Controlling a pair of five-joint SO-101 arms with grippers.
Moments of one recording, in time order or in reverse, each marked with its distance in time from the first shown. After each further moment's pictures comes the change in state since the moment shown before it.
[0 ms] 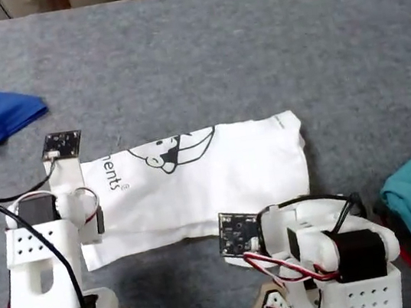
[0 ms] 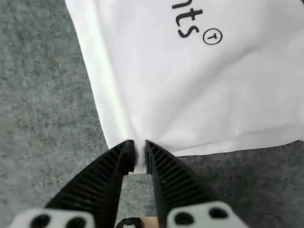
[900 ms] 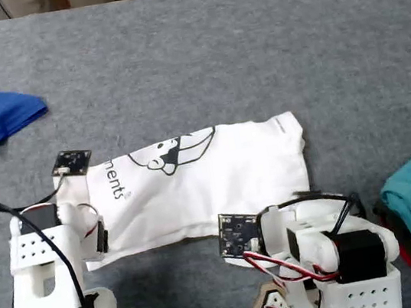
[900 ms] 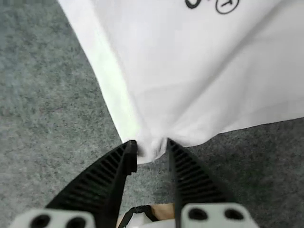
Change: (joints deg) left arm -3.6 -0.8 6.9 -0.4 -7.1; right arm 0.0 -0.3 0.6 0.0 0.2
